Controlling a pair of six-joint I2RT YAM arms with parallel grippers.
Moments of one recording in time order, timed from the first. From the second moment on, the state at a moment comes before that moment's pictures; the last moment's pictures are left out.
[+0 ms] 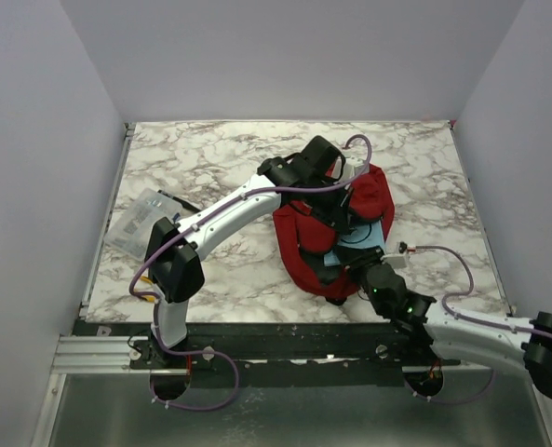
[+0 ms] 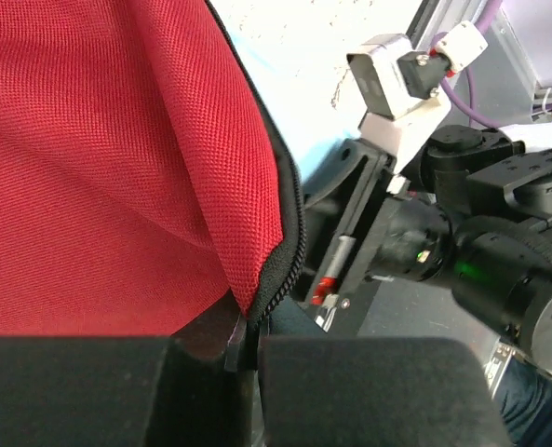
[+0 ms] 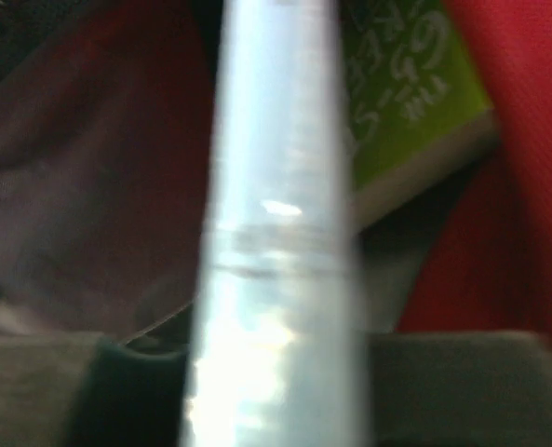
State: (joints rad) left arm -0.86 1.90 1.87 -0.80 0.55 -0.25; right arm 0.96 0.72 0.10 0.31 0.67 1.44
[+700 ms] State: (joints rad) left arm -0.81 1.90 1.82 -0.79 0.62 -0.26; right arm 0.70 0.77 0.24 0.12 0.29 1.36
